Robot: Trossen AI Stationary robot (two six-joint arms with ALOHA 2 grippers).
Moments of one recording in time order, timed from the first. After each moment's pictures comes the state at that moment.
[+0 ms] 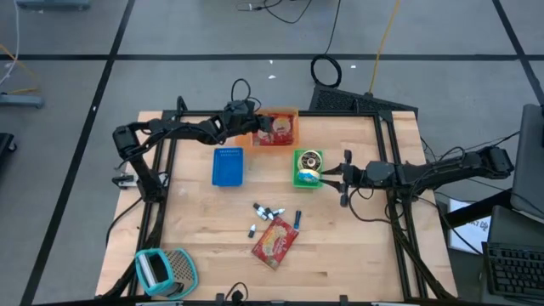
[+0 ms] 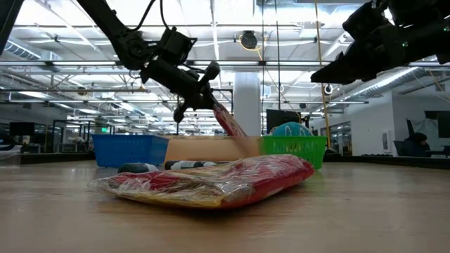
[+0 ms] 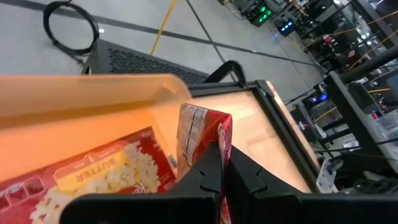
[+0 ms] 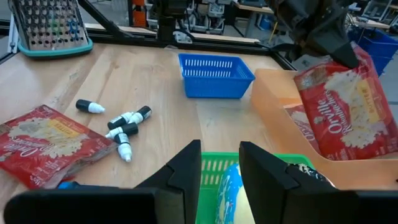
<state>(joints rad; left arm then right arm) 0.53 1.73 0.96 0.43 0.02 -0.77 0.06 0.82 0.27 0.30 0.21 -0.06</state>
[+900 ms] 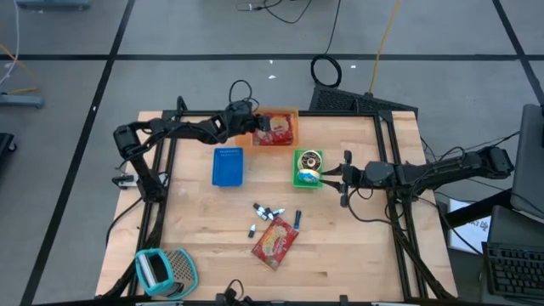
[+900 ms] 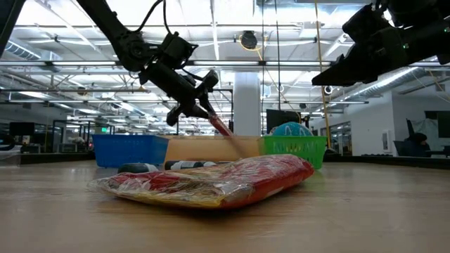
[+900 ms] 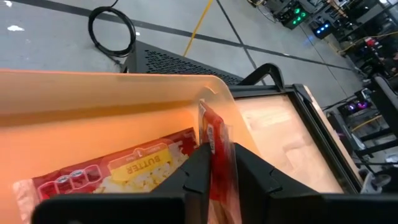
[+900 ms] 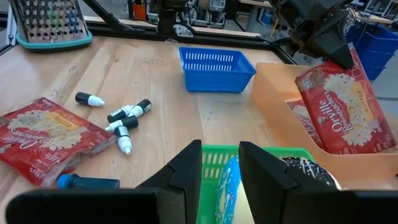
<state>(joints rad) 0.54 1.74 0.96 0.35 -0.08 -0.77 0.06 0.82 0.27 0.28 0.21 -0.06</state>
